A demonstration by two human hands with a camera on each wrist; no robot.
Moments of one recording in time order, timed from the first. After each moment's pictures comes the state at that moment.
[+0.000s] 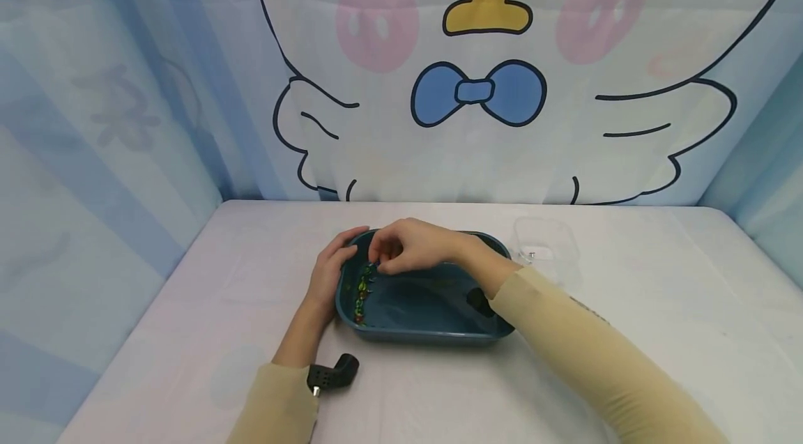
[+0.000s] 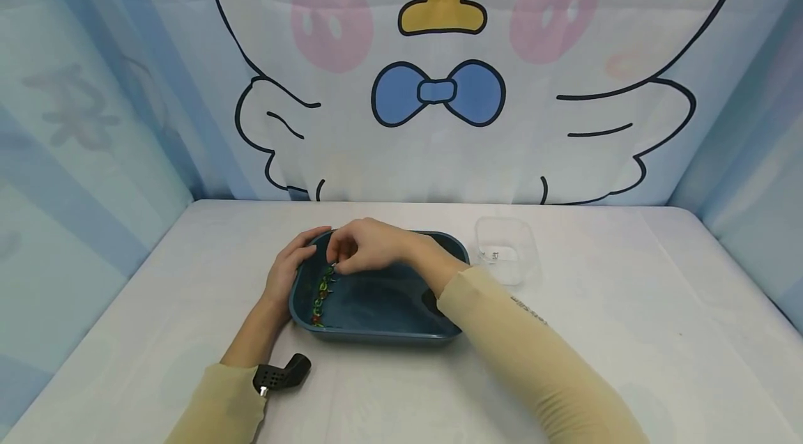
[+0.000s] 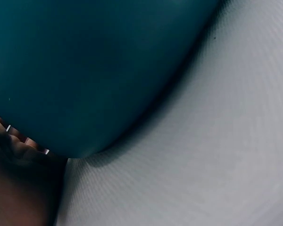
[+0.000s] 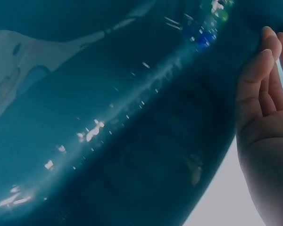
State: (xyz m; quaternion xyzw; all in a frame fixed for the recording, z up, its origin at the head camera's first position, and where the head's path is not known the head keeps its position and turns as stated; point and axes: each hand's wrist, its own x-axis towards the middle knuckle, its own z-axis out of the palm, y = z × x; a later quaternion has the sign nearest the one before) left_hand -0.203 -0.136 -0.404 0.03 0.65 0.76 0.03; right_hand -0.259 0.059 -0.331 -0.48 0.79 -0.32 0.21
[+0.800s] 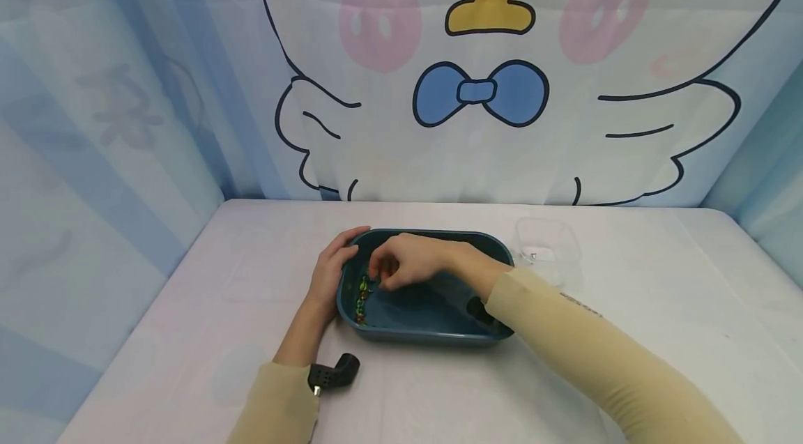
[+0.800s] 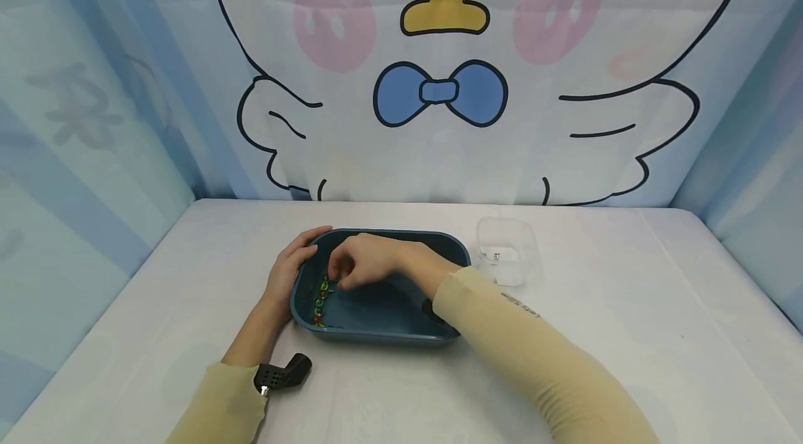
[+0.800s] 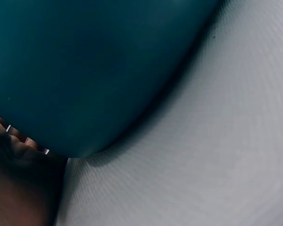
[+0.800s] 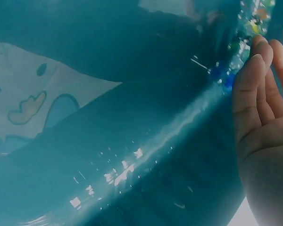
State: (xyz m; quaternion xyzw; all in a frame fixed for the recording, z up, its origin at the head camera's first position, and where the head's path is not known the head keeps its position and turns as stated) left_hand -0.203 -0.138 -0.405 0.03 0.66 0.75 0.03; right_hand -0.259 0.048 -0.348 -0.48 0.80 -0.25 0.26
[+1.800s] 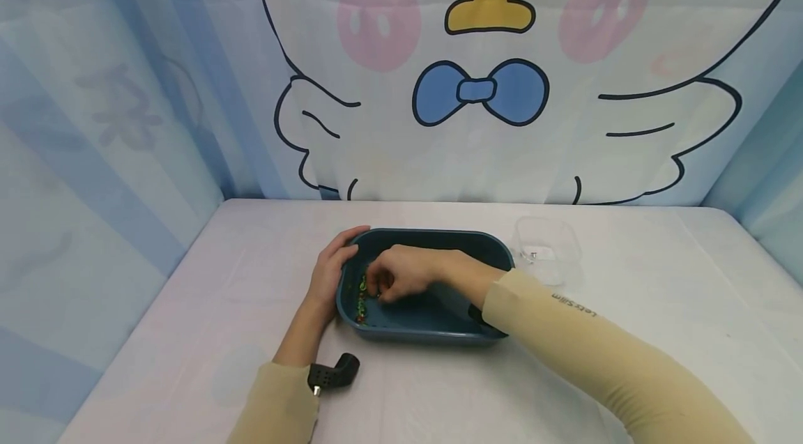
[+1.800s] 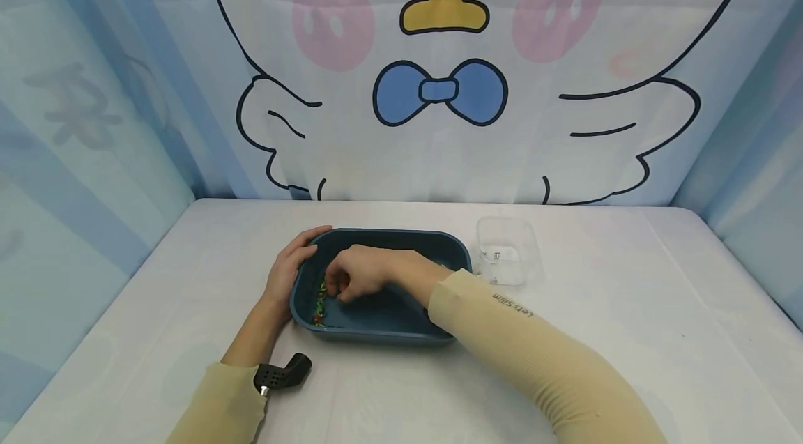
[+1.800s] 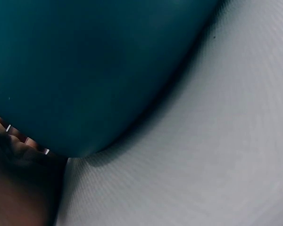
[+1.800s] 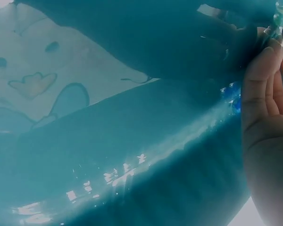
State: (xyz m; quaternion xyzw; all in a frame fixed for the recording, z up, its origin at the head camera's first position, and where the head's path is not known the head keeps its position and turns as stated) left_hand -0.204 -0.138 -0.405 0.04 0.65 0.76 0.03; right_hand -0.248 0.039 -0.355 -0.48 0.80 -0.21 0.27
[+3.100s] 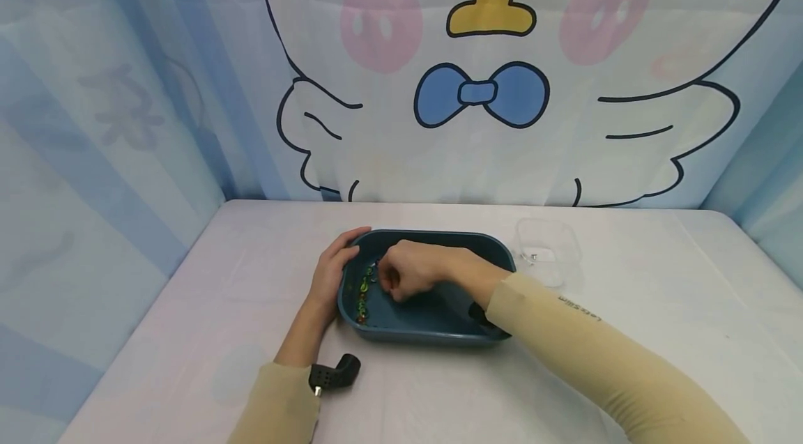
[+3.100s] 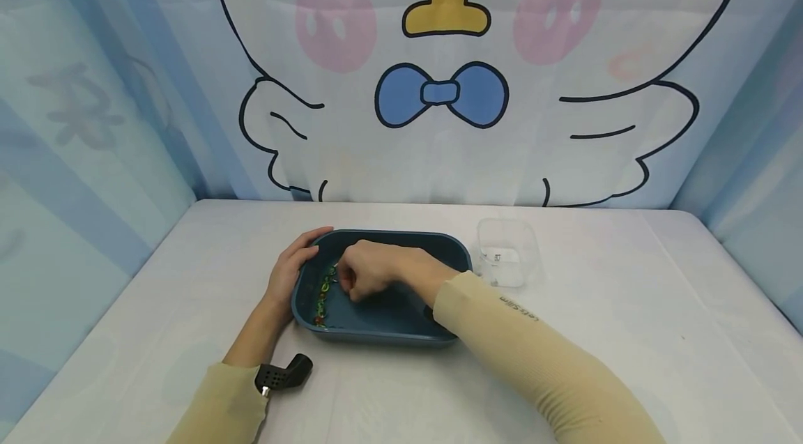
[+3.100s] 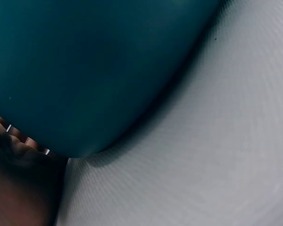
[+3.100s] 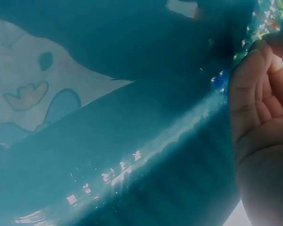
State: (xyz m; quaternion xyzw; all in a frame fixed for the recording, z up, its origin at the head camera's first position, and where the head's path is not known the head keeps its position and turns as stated) left_hand -0.204 -0.137 -0.406 0.04 0.65 0.76 0.03; right_hand -0.249 0.047 -0.351 -0.47 0.83 -0.18 0.24
